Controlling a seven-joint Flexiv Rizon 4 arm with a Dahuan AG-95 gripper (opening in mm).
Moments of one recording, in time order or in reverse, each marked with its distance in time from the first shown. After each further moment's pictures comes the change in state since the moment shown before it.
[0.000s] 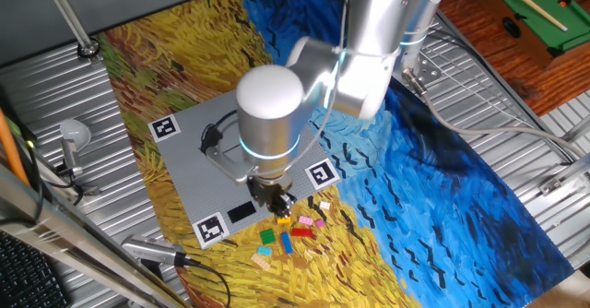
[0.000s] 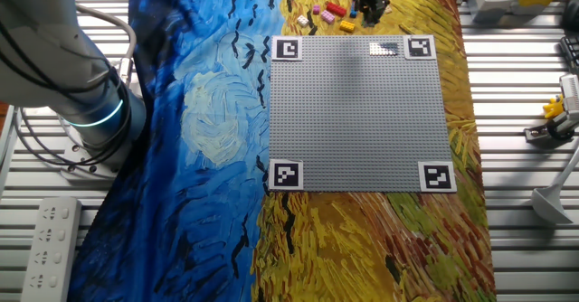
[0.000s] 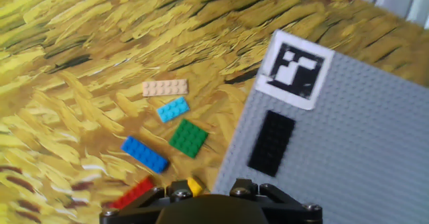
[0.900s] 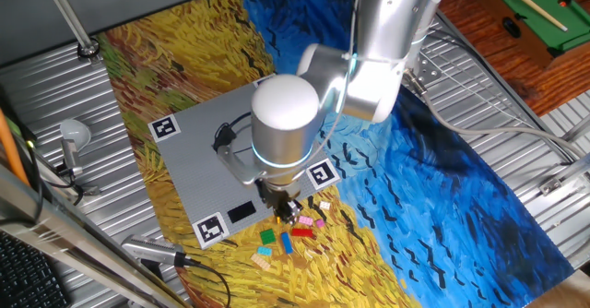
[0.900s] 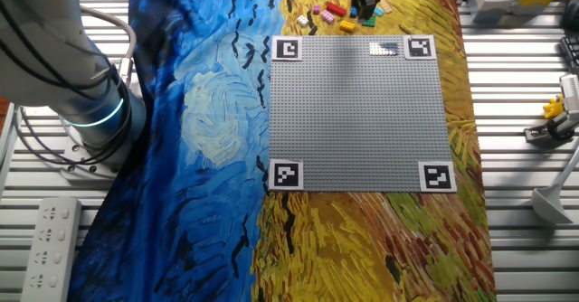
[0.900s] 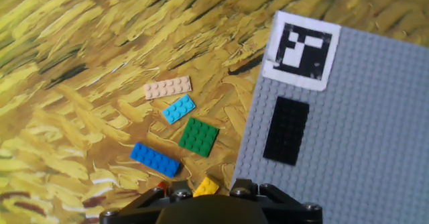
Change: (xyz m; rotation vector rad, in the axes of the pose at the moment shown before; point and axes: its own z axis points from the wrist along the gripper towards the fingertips) arm 0.007 0.014 -0.008 0.044 -0.006 0.133
